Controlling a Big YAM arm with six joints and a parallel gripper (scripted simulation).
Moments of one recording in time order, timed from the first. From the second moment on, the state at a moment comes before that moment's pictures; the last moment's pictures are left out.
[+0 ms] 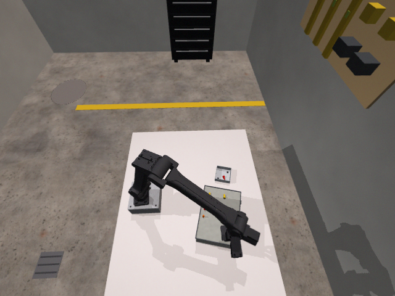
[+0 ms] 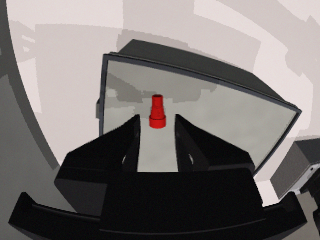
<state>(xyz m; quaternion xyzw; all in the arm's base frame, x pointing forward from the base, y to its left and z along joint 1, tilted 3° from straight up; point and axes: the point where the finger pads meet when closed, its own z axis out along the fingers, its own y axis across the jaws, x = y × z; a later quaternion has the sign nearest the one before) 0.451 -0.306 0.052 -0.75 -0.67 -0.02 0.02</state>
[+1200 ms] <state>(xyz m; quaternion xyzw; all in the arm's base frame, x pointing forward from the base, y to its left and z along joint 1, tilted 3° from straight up) 0.450 -0.304 0.048 -0.74 -0.67 -0.02 0.02</state>
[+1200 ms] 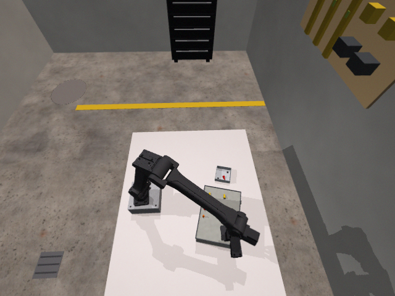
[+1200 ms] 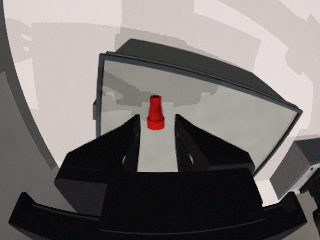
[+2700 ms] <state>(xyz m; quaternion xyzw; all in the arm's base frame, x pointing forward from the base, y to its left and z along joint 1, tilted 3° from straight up) 0.450 -0.303 0.028 -0.74 -0.67 -0.02 0.02</state>
